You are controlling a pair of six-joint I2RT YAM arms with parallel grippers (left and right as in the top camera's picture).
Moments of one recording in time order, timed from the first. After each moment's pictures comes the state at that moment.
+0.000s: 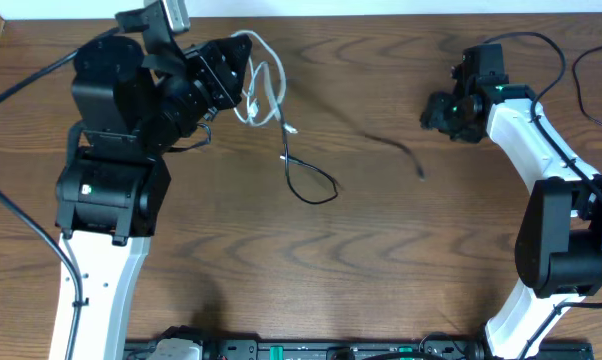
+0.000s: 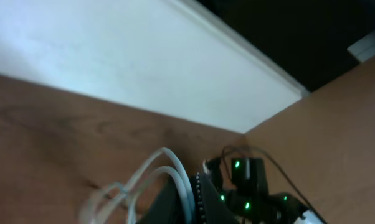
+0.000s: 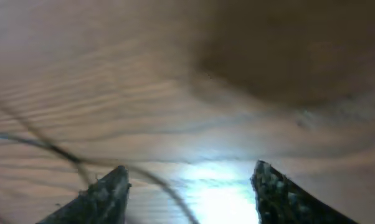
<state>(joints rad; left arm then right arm) -0.17 1.25 1.49 -0.52 0.42 -0.64 0.06 1.94 1.40 -0.59 -0.20 0.32</state>
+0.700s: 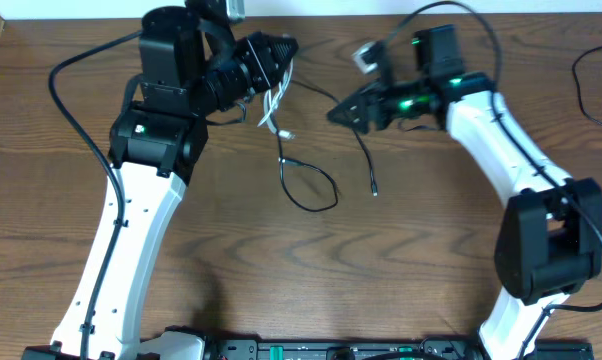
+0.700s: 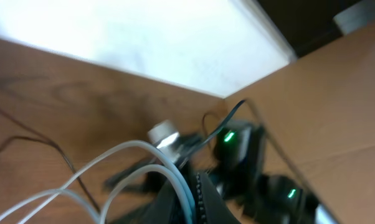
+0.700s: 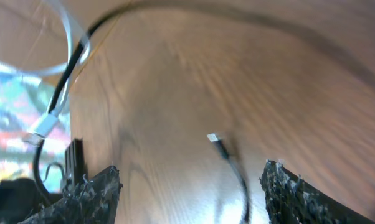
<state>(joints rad) -0.21 1.44 1.49 -0.37 0.57 -0.73 0.29 1.94 1.53 -0.52 -0.96 -0.08</state>
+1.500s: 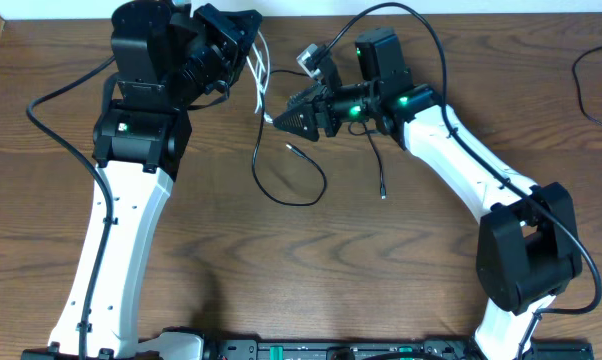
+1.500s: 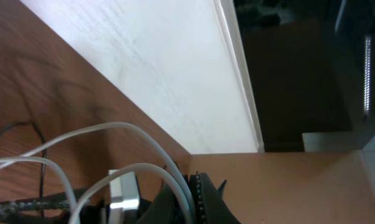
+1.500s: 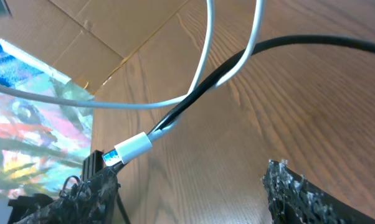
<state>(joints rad) -0.14 1.44 1.49 -0.31 0.43 -1.22 0.46 1.94 1.53 -0.24 -0.95 0.12</state>
